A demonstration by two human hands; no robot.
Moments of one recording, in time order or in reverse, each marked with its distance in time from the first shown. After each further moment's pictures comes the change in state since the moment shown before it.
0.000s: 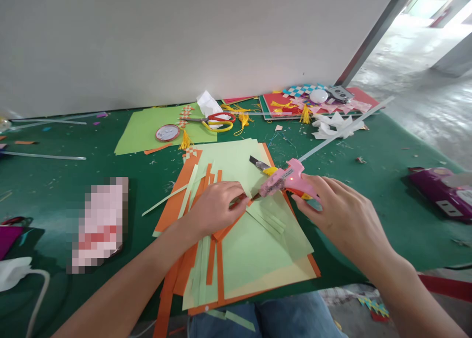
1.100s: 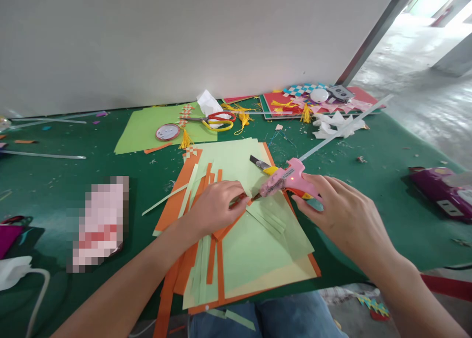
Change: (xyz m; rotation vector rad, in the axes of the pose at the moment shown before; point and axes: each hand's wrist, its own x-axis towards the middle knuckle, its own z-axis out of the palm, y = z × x) left_hand 0.000 0.001 -0.001 0.006 -0.017 -0.015; right_hand 0.000 0.000 -0.001 0.013 -0.007 0.022
